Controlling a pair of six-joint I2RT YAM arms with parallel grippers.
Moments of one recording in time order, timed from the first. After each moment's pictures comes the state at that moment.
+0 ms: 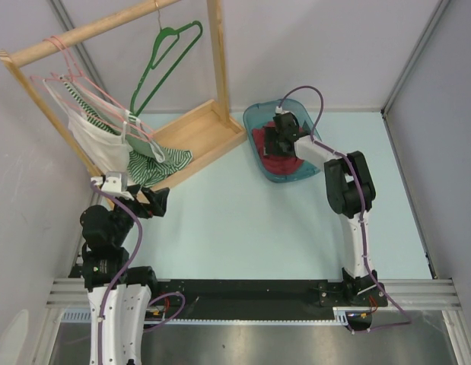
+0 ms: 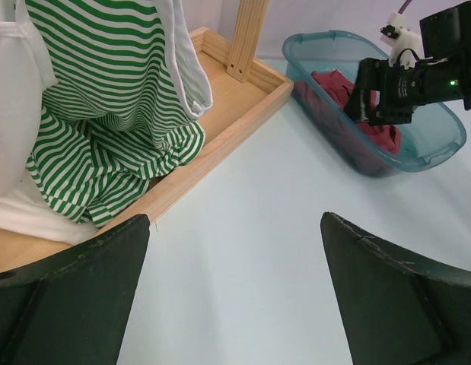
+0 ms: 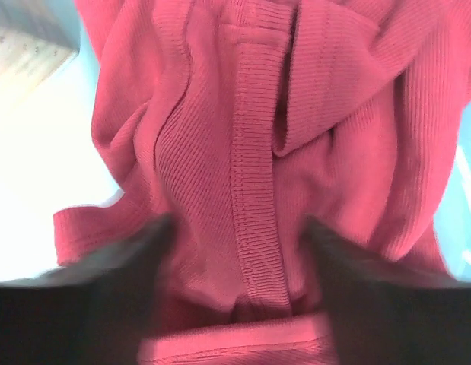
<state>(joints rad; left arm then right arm) 0.12 0.34 0.61 -0.37 0.39 -0.16 0.39 2.20 1.68 -0.30 0.10 0.35</state>
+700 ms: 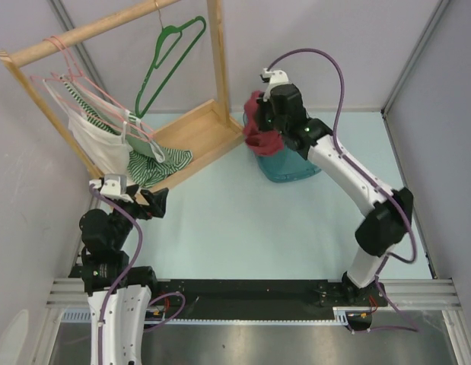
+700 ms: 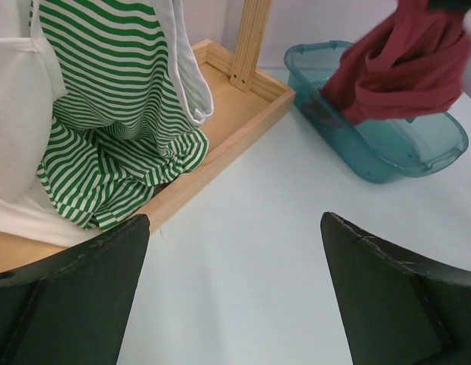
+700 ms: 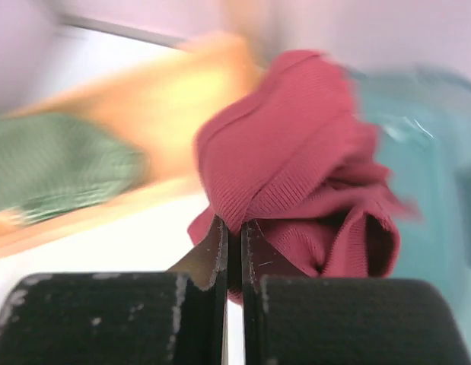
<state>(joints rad) 0.11 0.31 0.61 -0.37 0.37 -0.16 0.56 1.78 1.75 -0.37 0.14 0.23</state>
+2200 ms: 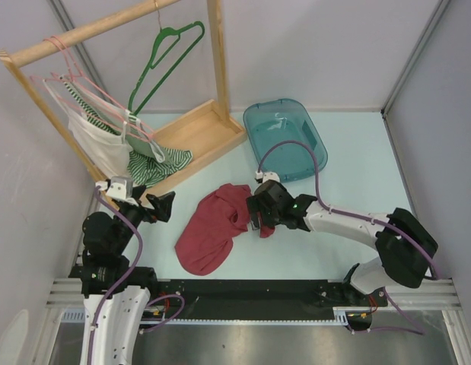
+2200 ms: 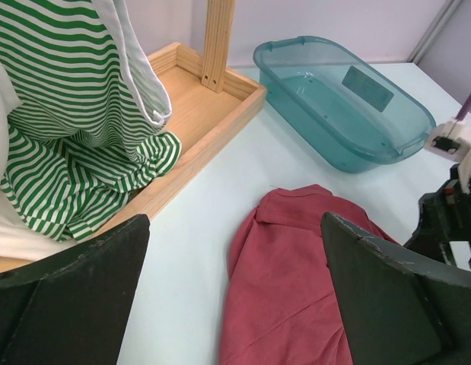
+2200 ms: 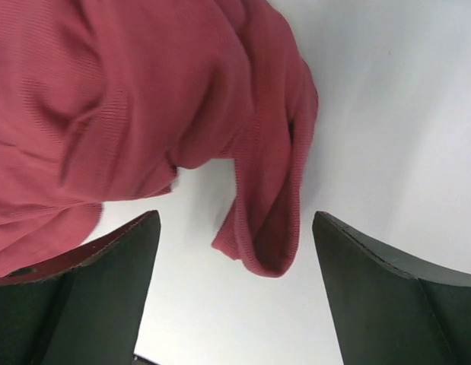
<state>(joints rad) -0.02 0.28 0.60 -0.38 0.32 -0.15 0.91 1.44 0.89 -0.35 0.20 0.52</state>
